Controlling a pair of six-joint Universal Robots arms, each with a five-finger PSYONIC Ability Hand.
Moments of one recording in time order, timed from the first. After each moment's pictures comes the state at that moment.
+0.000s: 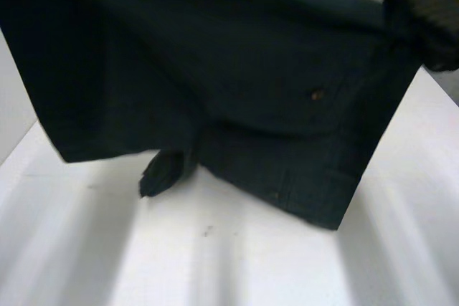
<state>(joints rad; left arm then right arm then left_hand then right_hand) 4.07 -1.29 -1.35 3.03 -1.81 3.79 1.99 -1.69 1.23 0.46 1.54 2.41 1.12 1.20 1.19 1.20 0.98 0.95 1.17 1.19 1.19 0.95</state>
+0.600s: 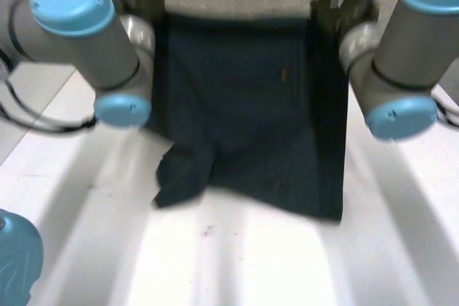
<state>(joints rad) 4.20 -2.40 -0.49 3.28 -1.80 3.98 2.04 -0.92 0.76 0.03 1.63 2.42 1.13 1.20 1.19 1.20 0.99 0.95 1.17 1.19 1.19 0.95</state>
